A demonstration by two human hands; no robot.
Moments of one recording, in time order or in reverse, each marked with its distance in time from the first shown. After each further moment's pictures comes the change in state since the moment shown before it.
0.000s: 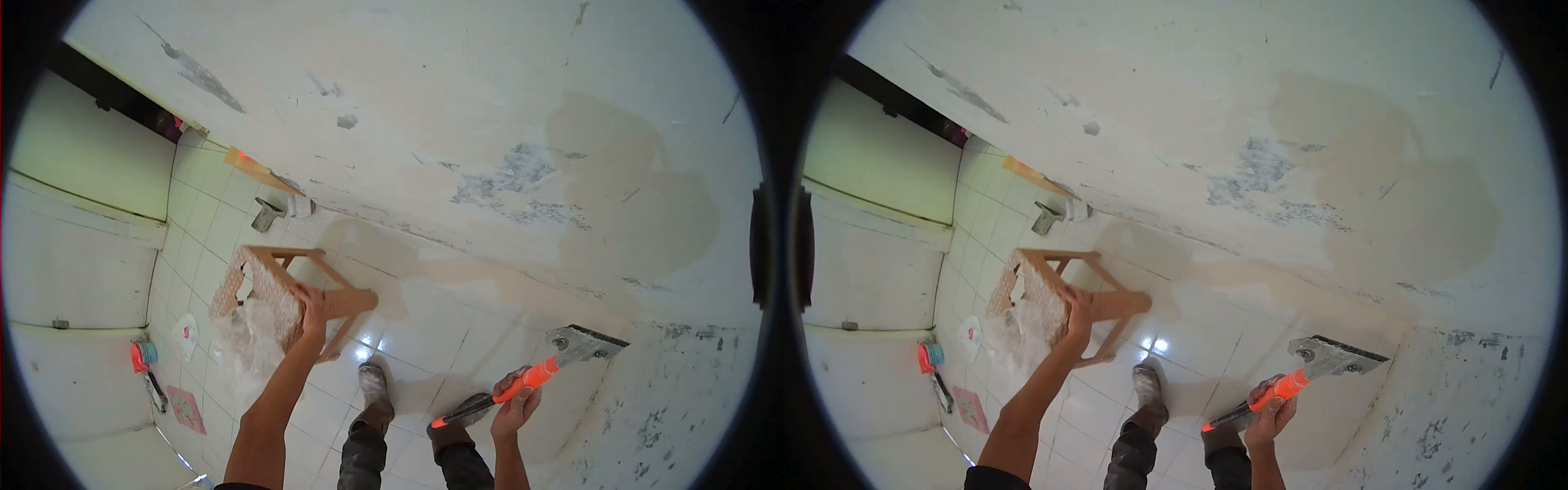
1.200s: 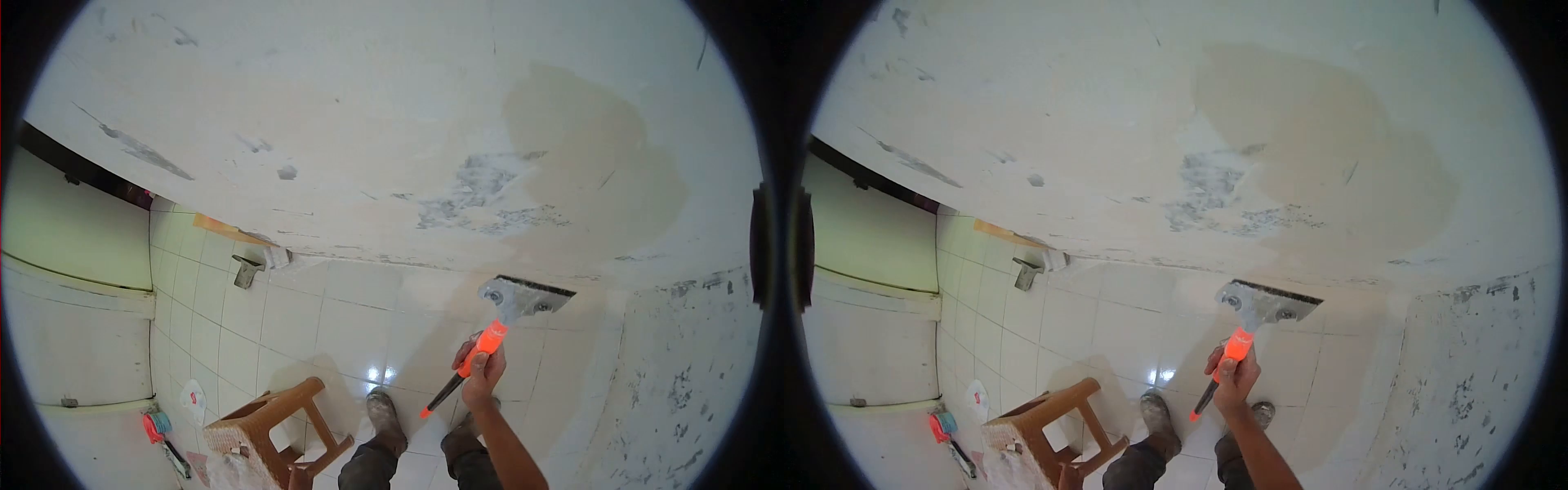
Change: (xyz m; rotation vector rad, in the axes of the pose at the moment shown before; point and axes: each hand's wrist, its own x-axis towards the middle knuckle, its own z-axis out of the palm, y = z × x) left_hand -0.217 0.097 0.208 -0.408 -0.261 0.666; right_hand 0.068 0.073 0.076 -0.011 -0.043 -0.215
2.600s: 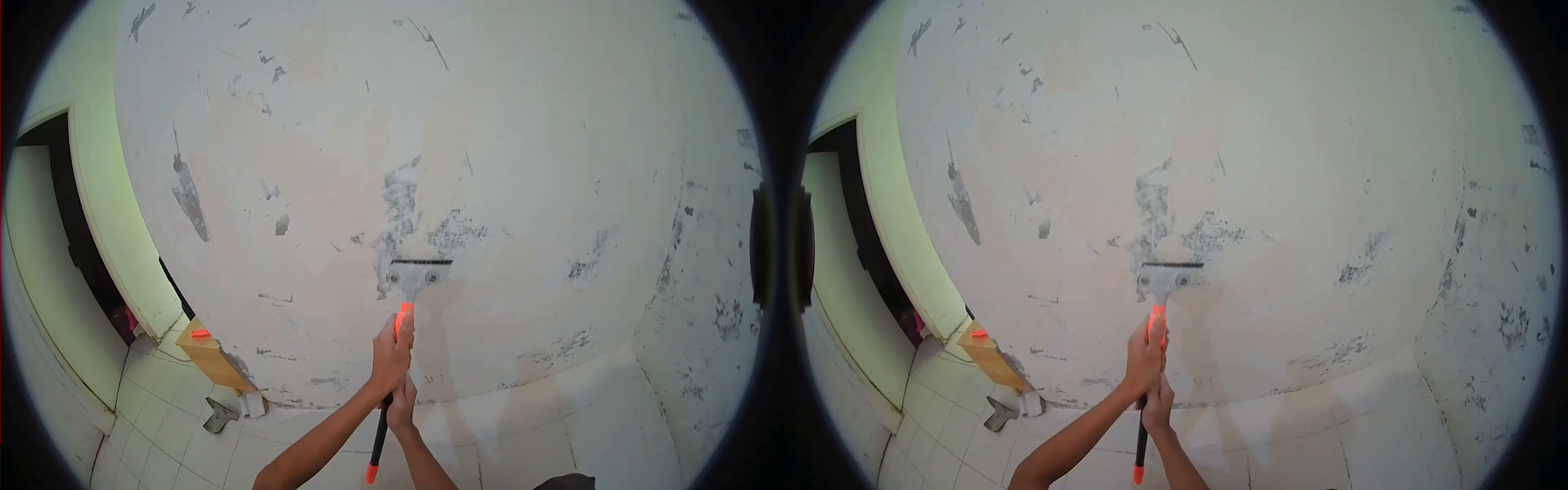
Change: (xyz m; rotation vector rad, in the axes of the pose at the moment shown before) left_hand 0.088 0.004 -0.534 -1.385 1.668 0.873; right_hand 0.033 0.198 0.073 0.388 -0.098 -0.355
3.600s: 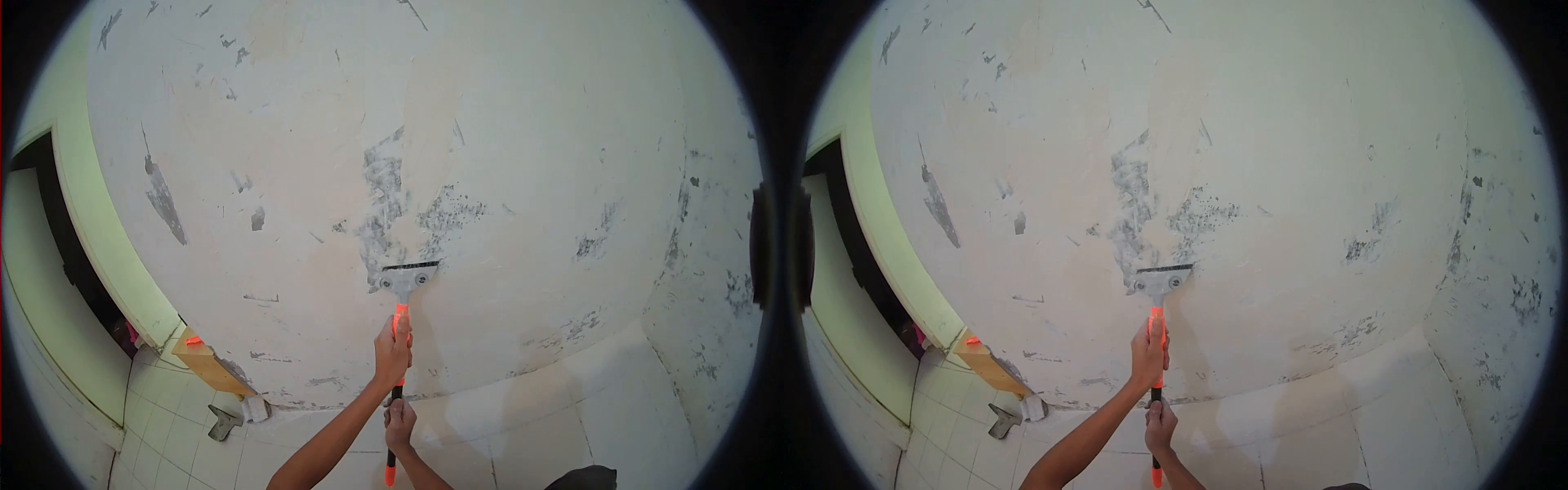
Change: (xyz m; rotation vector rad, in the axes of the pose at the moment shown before) left_hand 0.021 -0.083 0.005 -0.089 -0.028 -0.016; right_hand -0.052 0.102 -0.046 -0.135 0.211 0.178
